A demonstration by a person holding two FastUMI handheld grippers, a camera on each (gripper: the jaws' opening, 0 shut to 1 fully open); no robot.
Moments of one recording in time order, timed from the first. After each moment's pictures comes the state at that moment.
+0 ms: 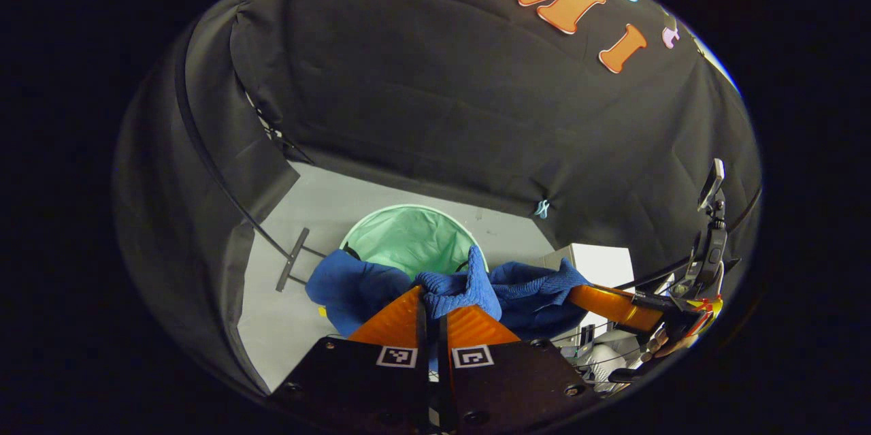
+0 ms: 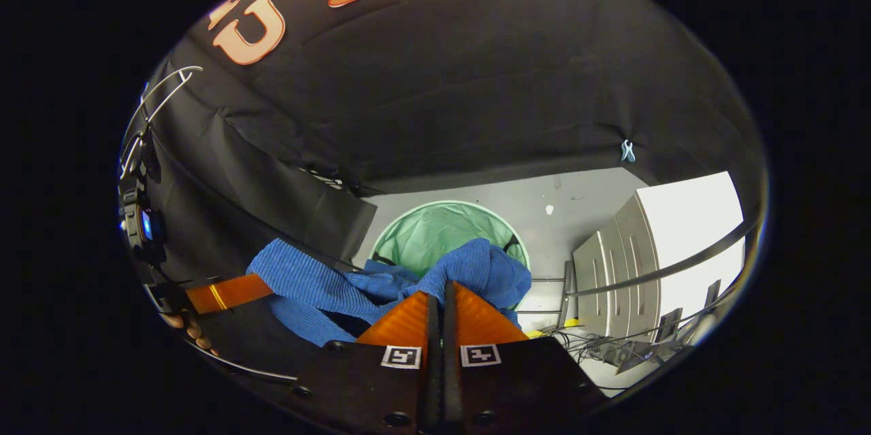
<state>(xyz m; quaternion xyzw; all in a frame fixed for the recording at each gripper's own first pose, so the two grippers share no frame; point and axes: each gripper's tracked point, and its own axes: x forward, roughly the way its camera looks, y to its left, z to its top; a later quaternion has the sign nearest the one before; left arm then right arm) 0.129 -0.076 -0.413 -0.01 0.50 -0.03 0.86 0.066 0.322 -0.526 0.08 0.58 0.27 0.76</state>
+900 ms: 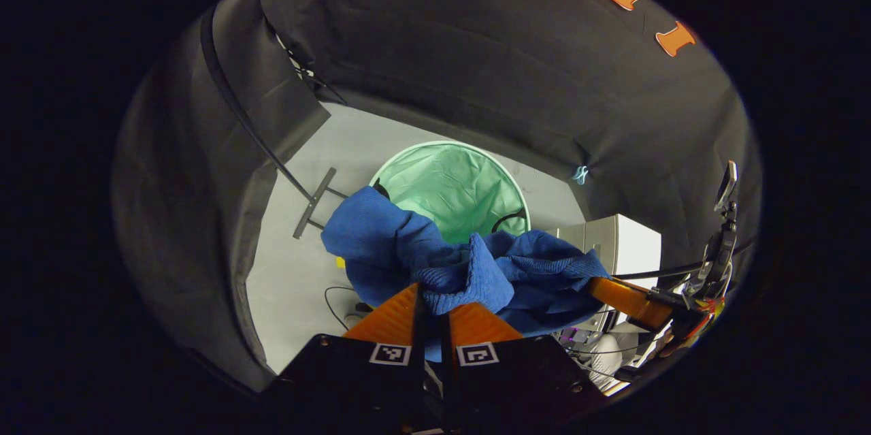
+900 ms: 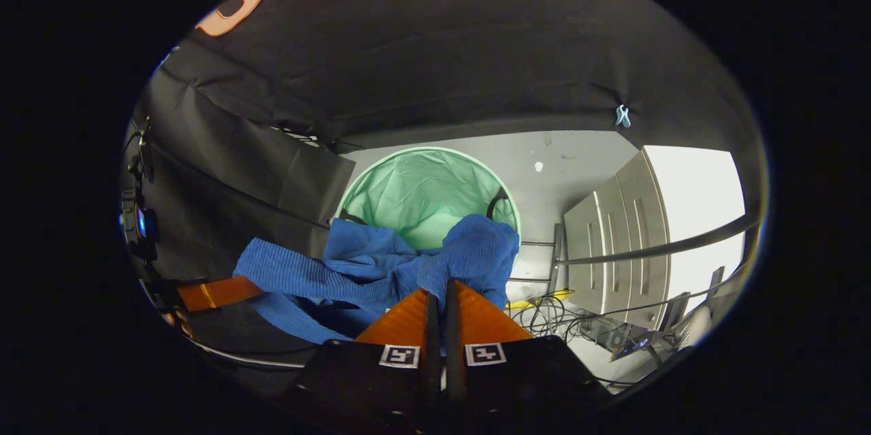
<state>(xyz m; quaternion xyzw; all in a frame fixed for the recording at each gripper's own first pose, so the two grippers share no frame) 0.086 -0.037 -0.466 -0.02 0.59 0.04 0.80 0.038 0.312 -0.599 0.04 0.65 0.25 0.72</state>
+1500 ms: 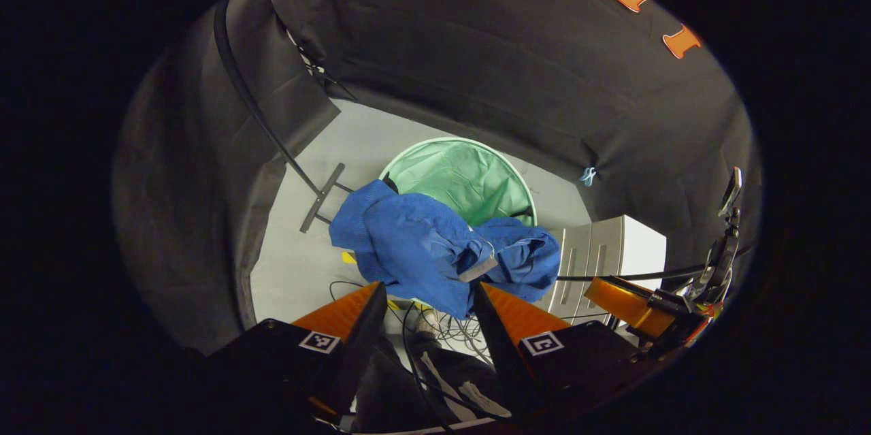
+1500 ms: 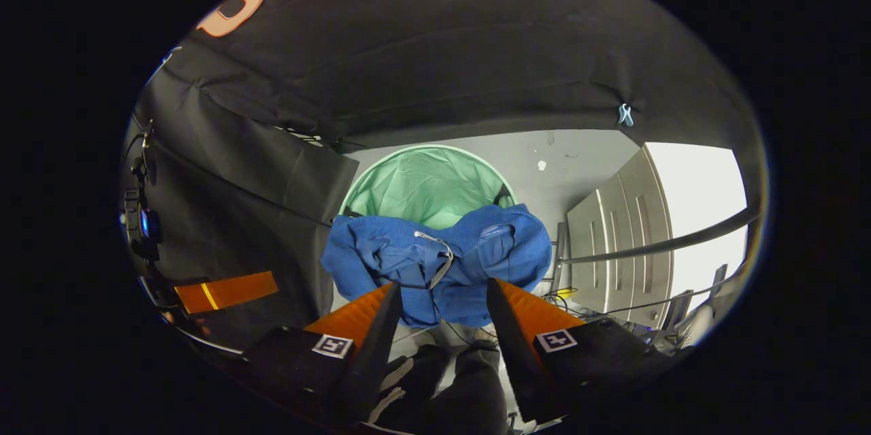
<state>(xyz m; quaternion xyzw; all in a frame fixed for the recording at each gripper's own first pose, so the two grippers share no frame) 0.081 -0.027 -0.464 -0.01 0.59 0.07 0.80 0.032 0.308 -0.594 0.05 0.65 0.25 0.72</state>
